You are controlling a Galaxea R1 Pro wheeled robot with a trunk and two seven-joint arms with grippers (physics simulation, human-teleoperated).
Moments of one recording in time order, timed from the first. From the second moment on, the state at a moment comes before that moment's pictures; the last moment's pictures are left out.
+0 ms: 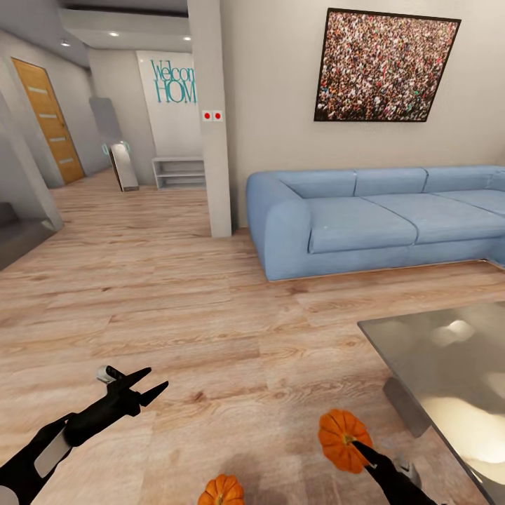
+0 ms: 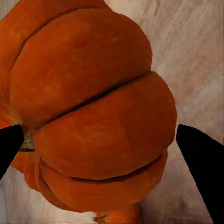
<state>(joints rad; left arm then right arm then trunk) -0.51 0.38 -0.18 -0.54 0.90 0.74 -1.51 -0.45 -0.29 0.49 -0.09 -1.40 0.21 0.86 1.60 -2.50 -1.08</state>
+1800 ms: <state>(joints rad) -0.51 0.25 -0.28 -0.13 0.71 0.19 -1.02 -0.47 -0.26 0.48 -0.50 -1.37 0.28 0.56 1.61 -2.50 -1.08</state>
